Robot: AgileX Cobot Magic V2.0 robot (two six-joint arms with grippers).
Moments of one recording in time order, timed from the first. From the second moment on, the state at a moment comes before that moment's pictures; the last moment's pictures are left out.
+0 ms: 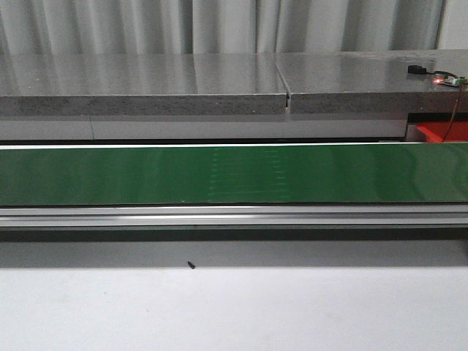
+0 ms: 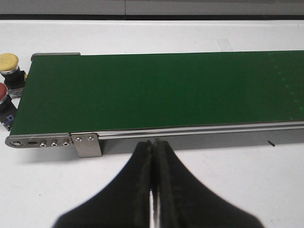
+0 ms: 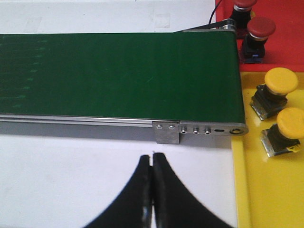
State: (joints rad) left arm -0.08 0.47 -0.59 -0.10 0.73 0.04; right arm -0.11 0.55 -0.57 0.23 0.74 -0.16
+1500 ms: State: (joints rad) left arm 0.35 1.03 -0.92 -0.07 0.80 -0.09; right arm -0.11 0.55 -0.57 0.23 0.74 -0.16
